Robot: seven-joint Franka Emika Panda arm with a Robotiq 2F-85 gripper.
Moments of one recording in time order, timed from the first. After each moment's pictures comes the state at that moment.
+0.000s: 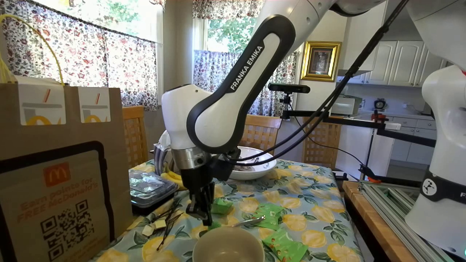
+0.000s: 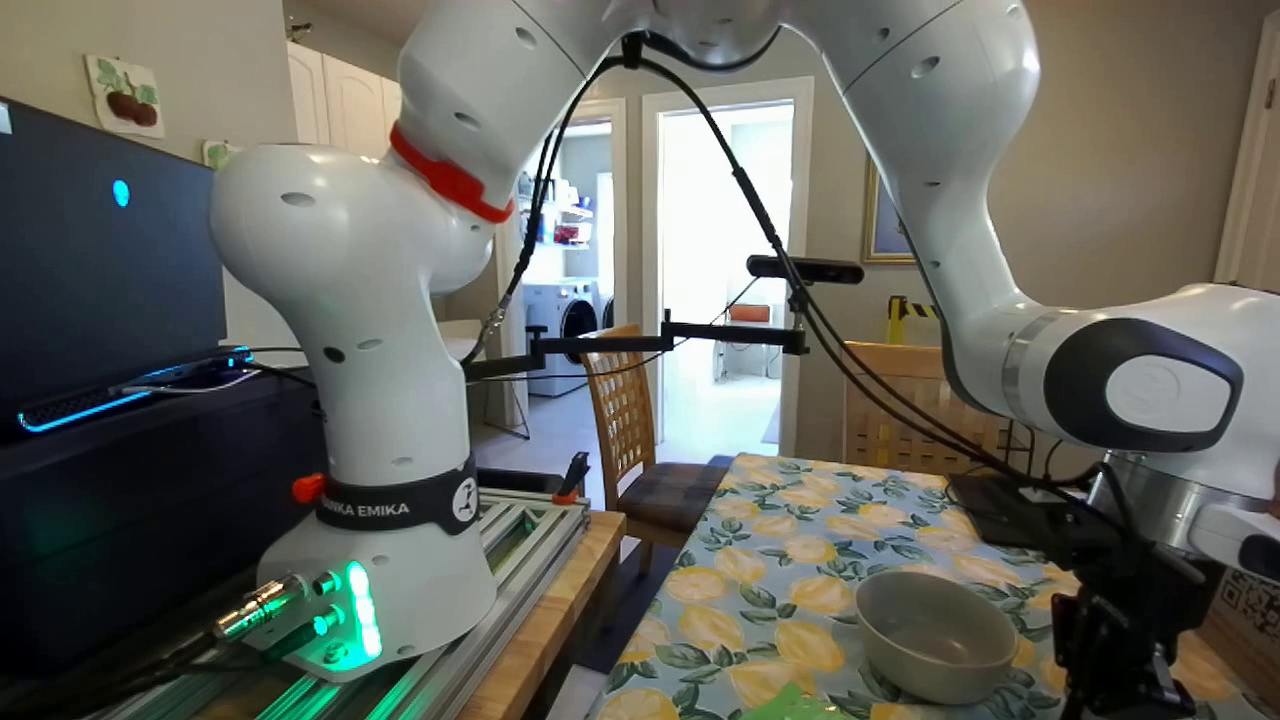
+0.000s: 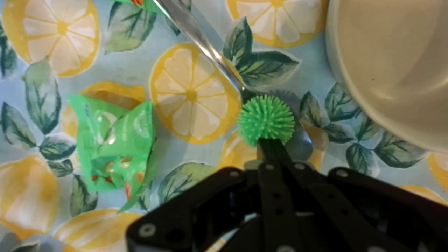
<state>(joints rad) 0.11 0.70 -0.04 -1.90 -0.07 2.40 0.15</state>
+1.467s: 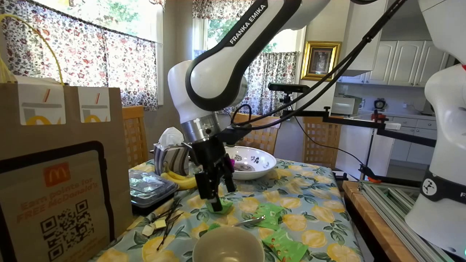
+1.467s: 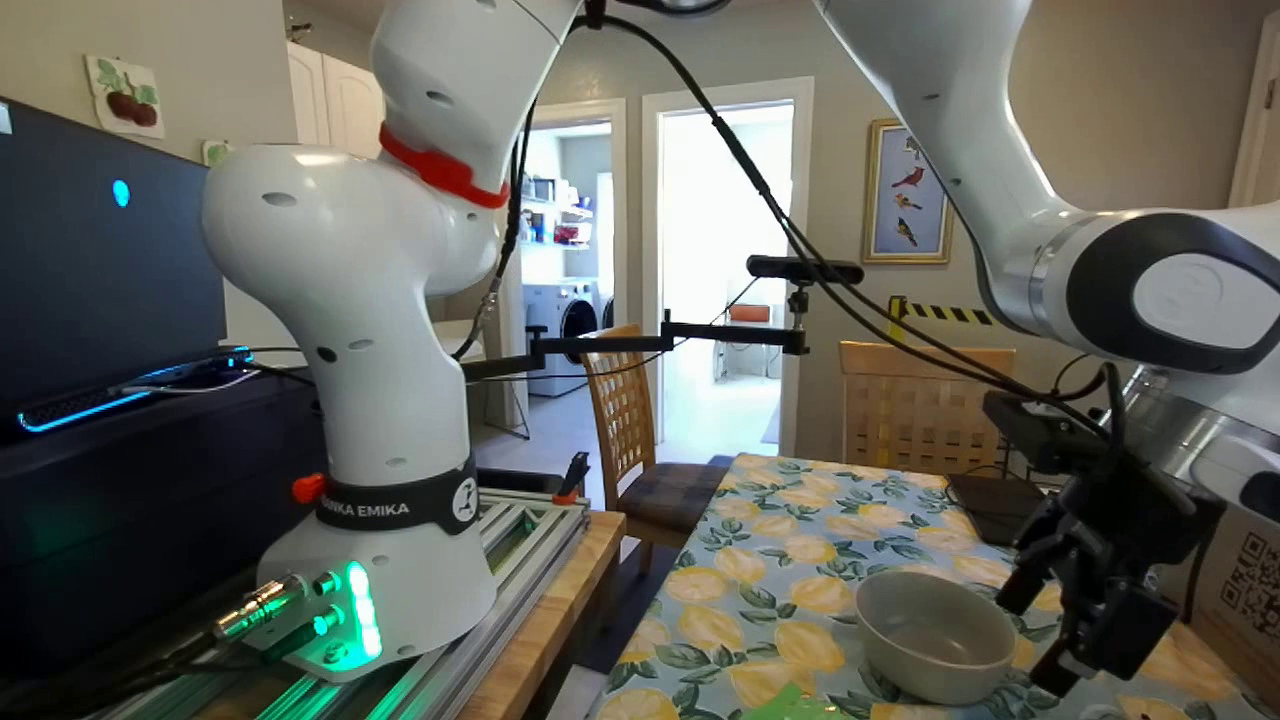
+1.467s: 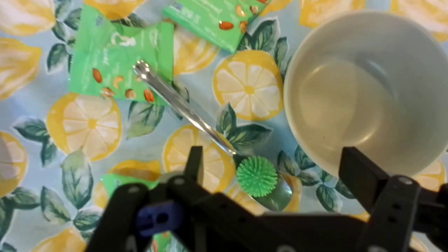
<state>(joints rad) 0.02 0.56 0.00 -1.94 0.05 2.12 0.12</state>
